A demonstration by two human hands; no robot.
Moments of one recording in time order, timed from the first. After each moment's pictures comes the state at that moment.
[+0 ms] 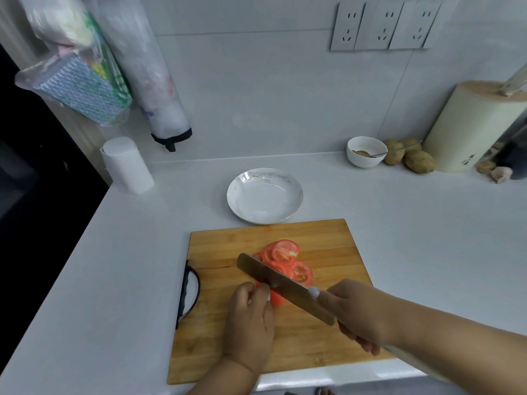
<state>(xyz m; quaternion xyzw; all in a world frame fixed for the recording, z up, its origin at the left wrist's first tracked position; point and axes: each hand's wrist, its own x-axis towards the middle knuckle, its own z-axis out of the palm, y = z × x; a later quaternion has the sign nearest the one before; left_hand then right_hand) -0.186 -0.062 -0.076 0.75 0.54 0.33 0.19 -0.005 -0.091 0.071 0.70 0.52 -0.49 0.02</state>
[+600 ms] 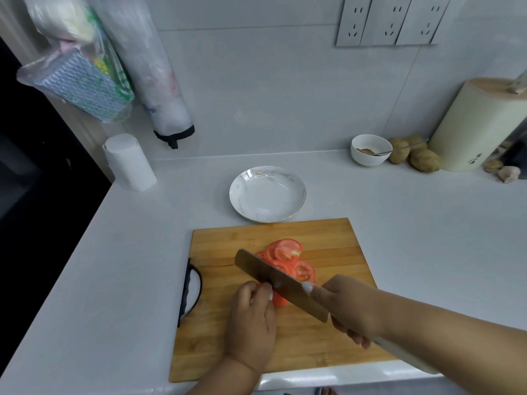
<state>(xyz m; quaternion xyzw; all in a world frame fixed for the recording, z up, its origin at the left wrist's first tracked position) -0.186 -0.062 -0.077 0.74 0.54 0.34 0.21 -0.013 -0.078 0.064 0.70 0.51 -0.50 0.03</state>
